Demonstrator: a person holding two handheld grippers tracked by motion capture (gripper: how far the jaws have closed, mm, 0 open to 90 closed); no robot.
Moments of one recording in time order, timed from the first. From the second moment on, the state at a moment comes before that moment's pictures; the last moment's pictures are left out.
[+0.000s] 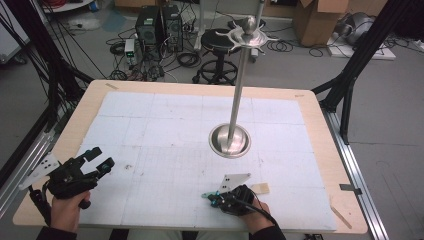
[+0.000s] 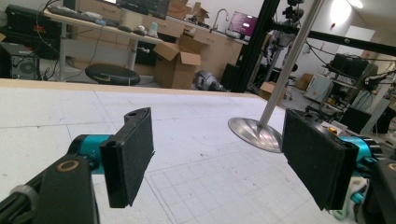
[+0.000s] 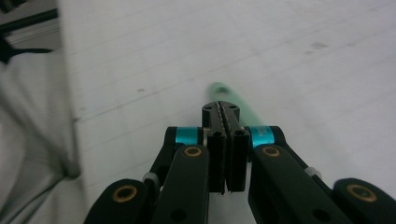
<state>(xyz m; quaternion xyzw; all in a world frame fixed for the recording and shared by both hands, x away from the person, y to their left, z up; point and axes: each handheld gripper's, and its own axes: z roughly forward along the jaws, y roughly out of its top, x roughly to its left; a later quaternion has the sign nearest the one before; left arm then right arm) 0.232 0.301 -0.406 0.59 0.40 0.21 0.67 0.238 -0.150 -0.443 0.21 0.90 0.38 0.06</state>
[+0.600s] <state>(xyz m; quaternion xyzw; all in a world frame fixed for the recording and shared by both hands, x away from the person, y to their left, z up) 0.232 0.302 -0.407 0.59 0.39 0.21 0.67 0.271 -0.179 -0.434 0.34 0.84 0.39 0.16</state>
